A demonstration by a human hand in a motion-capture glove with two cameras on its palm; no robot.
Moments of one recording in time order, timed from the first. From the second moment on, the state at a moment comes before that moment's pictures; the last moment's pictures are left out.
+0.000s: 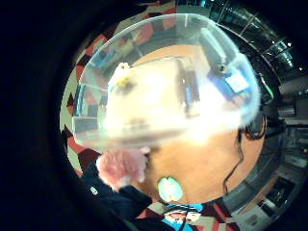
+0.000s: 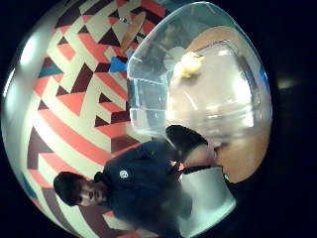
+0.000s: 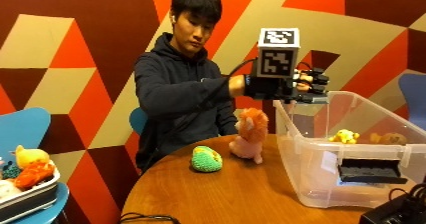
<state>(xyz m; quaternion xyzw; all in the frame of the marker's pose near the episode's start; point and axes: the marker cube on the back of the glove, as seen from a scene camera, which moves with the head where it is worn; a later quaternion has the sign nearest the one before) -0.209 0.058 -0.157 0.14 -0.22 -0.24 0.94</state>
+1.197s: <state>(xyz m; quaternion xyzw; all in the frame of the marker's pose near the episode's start) -0.138 0.176 -0.085 0.32 -0.17 -0.17 0.92</state>
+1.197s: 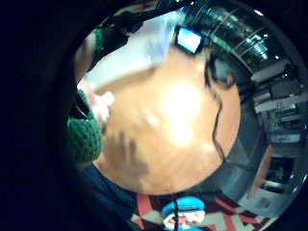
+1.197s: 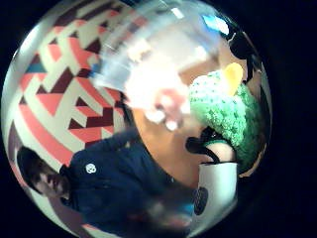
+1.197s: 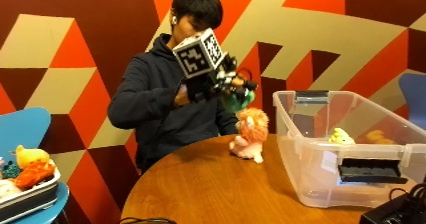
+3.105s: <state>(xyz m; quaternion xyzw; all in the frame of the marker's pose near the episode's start) -0.272 0.119 -0.001 0.11 0.04 -0.31 0.94</state>
